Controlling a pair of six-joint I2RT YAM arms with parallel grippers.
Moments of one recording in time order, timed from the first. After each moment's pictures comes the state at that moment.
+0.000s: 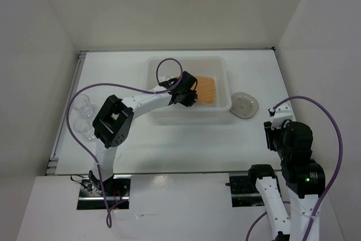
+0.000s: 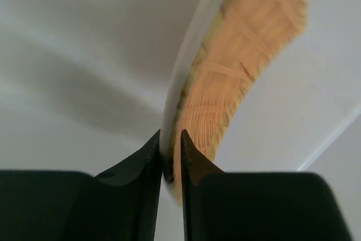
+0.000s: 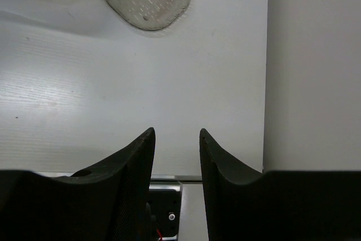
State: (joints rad) left arm -0.72 2.02 1.57 -0.48 -0.19 -1.68; right arm 0.00 0.40 0.99 -1.14 0.11 -0.28
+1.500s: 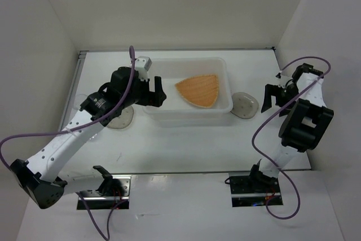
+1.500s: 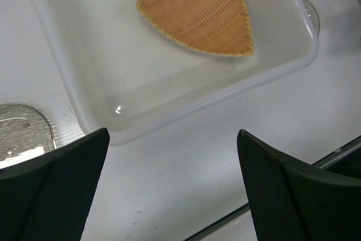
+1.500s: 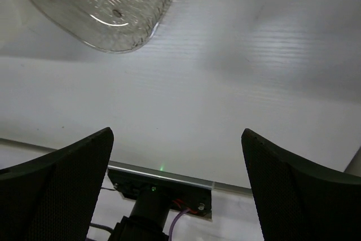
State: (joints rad) left arm -0.61 1.16 1.28 -0.63 -0.08 -0.37; right arm -0.48 1.74 1.42 -1.16 -0.27 -0.34
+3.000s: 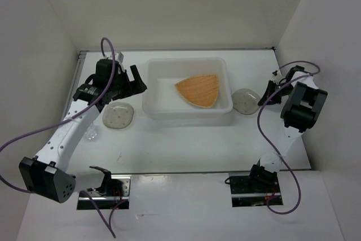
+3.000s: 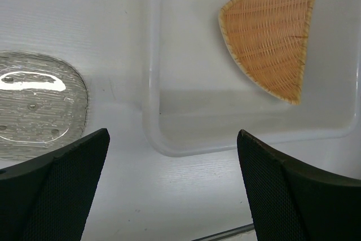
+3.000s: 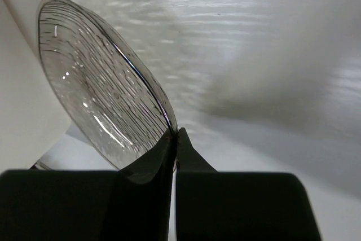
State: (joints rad) left arm -0.27 1.24 1.24 -0.66 0.03 -0.53; right arm -0.45 2.14 1.57 -0.91 -0.57 -0.18
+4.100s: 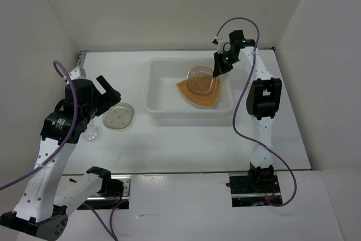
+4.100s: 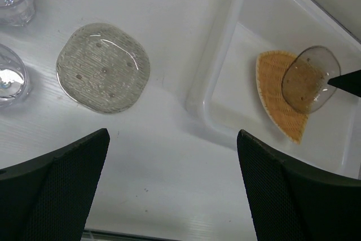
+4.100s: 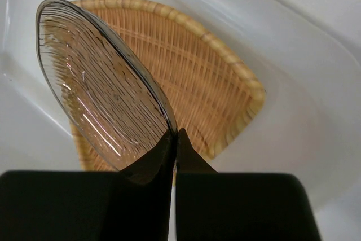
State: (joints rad) left arm -0.23 0.90 1.21 -0.91 -0.24 -0.72; right arm 0.07 2.30 2.18 -1.00 -0.54 -0.23
